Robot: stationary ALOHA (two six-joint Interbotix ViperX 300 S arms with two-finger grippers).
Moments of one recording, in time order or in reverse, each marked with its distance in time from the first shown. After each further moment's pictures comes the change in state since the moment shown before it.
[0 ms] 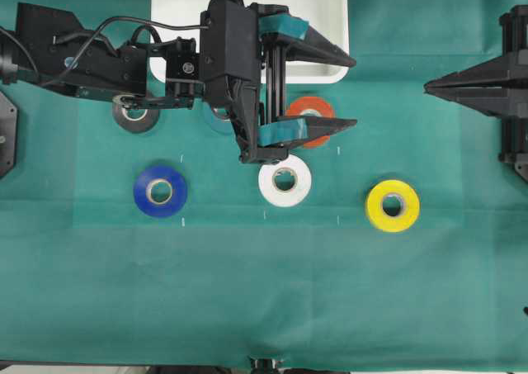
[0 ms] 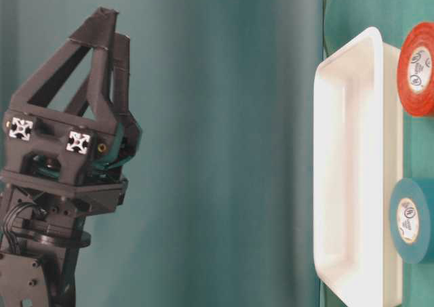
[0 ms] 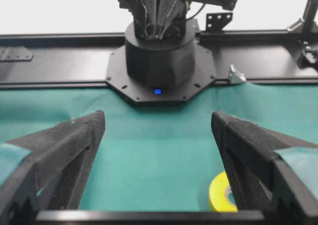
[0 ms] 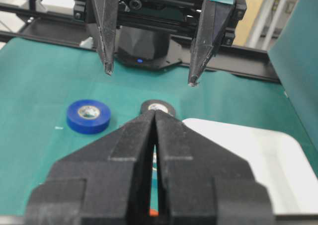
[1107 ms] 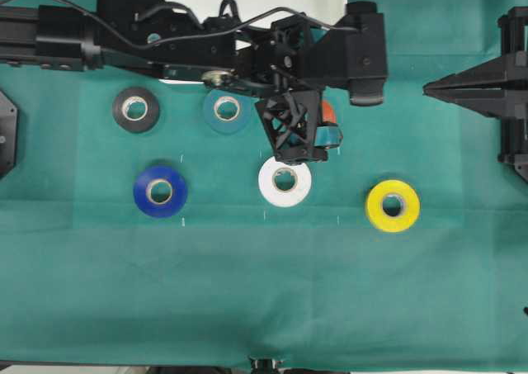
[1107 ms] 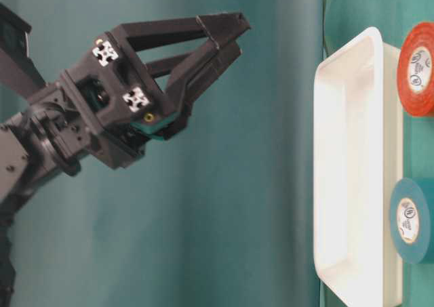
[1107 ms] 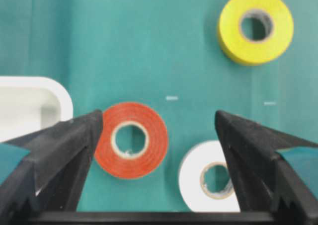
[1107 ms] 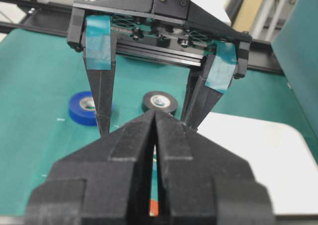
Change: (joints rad) left arm 0.015 0.221 -0.482 -0.002 1.022 -0.060; right arm 0.000 0.000 0.000 0.000 0.028 0.005
